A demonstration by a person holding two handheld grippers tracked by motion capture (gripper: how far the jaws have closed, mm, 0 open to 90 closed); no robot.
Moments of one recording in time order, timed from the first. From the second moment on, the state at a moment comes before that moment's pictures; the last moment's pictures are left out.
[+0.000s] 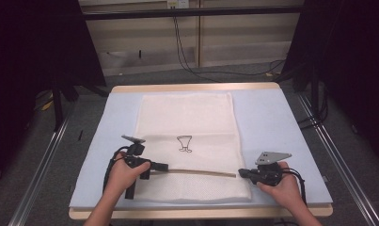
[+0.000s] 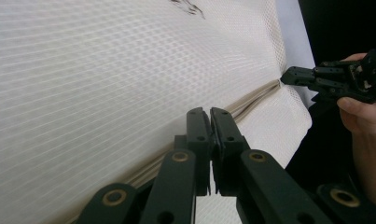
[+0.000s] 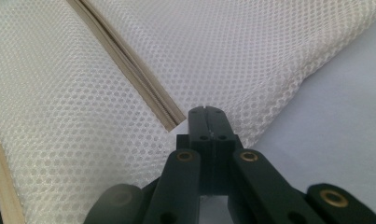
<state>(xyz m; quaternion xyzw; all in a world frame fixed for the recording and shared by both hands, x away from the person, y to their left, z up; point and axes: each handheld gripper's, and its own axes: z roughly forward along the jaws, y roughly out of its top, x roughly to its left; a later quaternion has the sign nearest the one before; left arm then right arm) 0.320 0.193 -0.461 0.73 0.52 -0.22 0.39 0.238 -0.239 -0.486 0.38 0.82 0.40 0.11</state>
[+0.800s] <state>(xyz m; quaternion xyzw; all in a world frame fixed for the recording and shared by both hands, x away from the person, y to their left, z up) 0.310 0.301 -0.467 0.68 0.59 -0.19 0.39 0.237 -0.239 -0.486 0.38 0.82 0.41 0.11</state>
